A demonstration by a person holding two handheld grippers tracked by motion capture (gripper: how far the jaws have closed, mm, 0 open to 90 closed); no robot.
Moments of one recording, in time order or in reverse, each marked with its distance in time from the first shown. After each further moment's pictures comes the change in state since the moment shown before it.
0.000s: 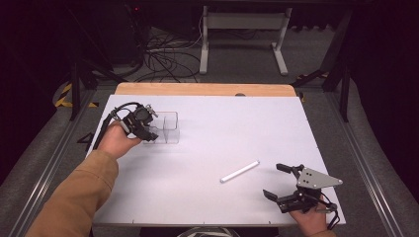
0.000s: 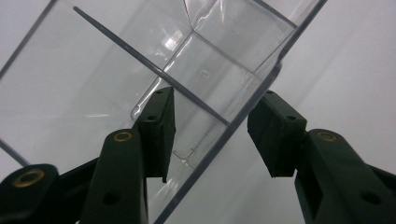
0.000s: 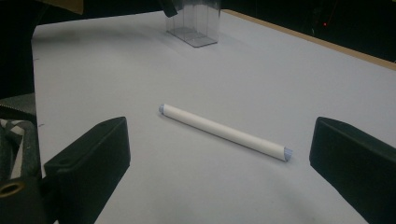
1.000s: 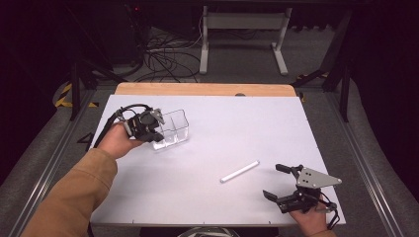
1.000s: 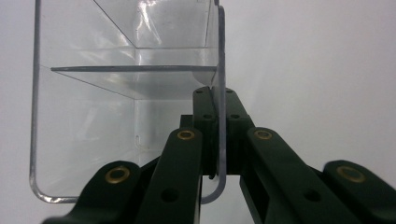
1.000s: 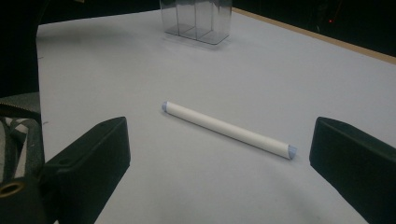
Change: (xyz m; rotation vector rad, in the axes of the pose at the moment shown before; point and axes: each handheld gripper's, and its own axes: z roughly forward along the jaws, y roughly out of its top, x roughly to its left) left arm -0.034 0.014 -0.026 -0.043 -0.105 0.266; right arm -0.001 -0.001 0.001 0.007 0.018 0.007
